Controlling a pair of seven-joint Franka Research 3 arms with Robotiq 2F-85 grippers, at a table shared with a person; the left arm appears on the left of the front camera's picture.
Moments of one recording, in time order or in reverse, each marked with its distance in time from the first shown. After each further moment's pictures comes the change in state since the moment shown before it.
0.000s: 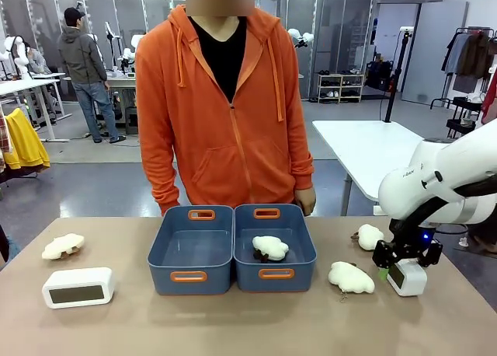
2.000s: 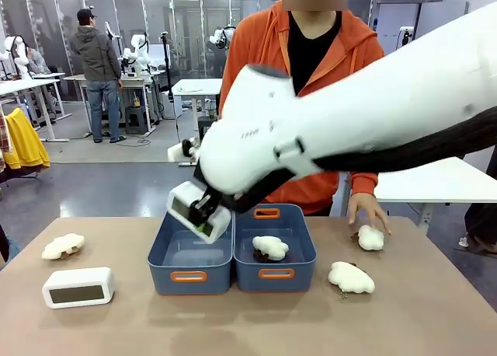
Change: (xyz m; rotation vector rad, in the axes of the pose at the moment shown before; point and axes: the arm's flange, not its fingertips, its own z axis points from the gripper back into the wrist) left arm 0.000 -0.001 0.000 0.001 0.002 -0.001; right arm -0.026 0.418 0.138 0.169 -0.406 0.936
